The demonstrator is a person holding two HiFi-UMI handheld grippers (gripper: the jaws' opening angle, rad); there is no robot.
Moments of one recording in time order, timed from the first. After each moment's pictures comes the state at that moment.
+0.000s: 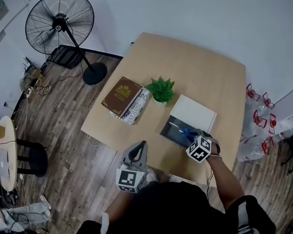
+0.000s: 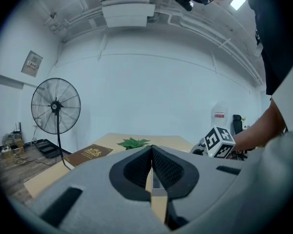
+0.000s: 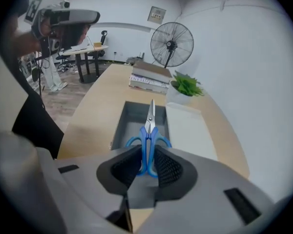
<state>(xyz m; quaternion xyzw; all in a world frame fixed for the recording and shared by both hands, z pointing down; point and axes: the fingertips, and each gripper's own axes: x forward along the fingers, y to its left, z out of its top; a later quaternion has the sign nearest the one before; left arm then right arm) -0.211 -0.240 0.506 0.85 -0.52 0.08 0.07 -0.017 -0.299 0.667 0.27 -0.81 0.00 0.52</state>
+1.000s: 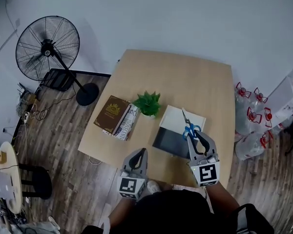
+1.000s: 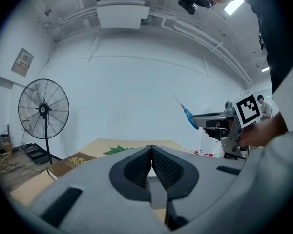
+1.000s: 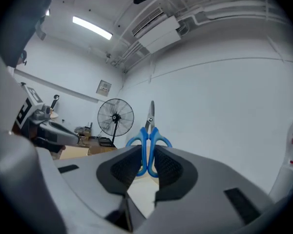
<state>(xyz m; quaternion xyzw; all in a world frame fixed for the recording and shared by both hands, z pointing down) -0.165 -0.258 0.482 0.87 -0.48 0.06 0.05 0.015 -0.288 0.433 0.56 -0.82 -0.07 0.09</state>
